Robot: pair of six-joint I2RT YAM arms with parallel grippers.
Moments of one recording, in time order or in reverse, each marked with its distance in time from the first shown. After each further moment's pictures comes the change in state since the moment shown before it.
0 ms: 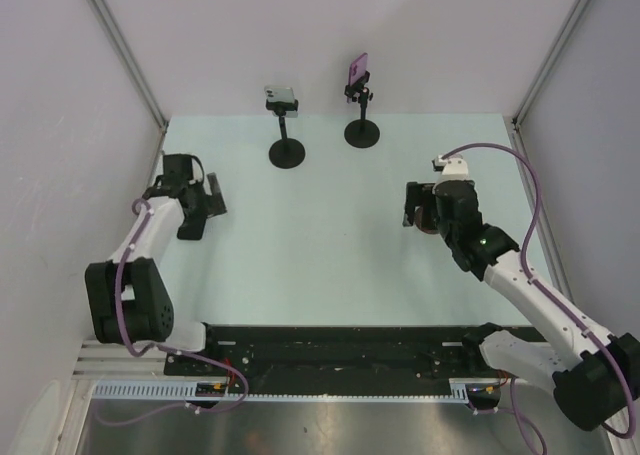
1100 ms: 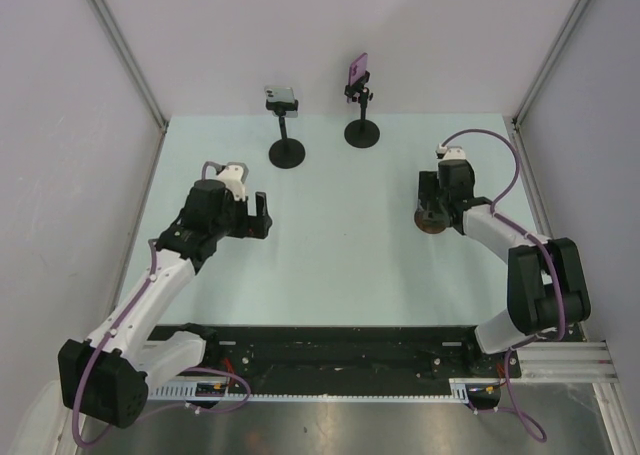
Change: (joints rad) left arm -0.424 -0.466 -0.224 0.140 0.178 0.060; right arm -0.334 0.533 0.056 0.241 -0.100 -0.111
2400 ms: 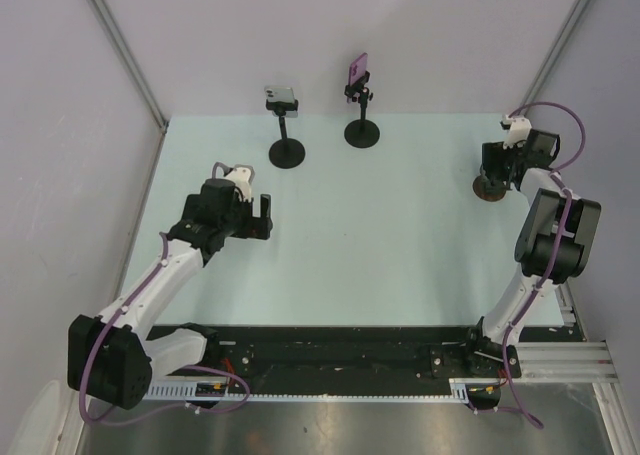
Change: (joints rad) left arm -0.014 0.103 -0.013 0.034 -0.050 0.023; right arm -0.527 0.397 0.430 0.034 -0.518 -0.444
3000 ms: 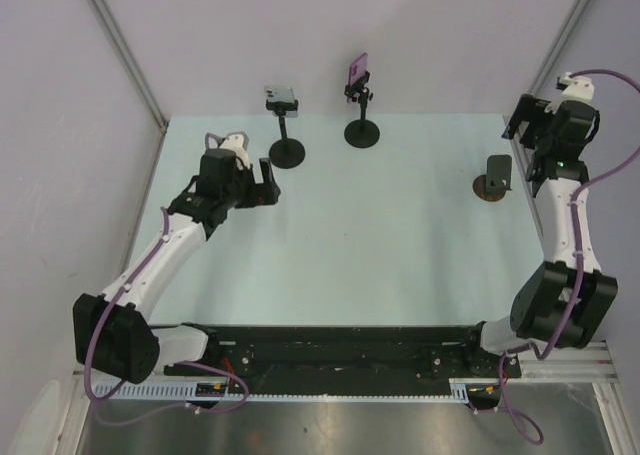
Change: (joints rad) left arm 0.000 0.109 0.198 -0.005 0.001 -0.167; right arm 0.033 -0.423 0.008 -0.071 0.248 0.314
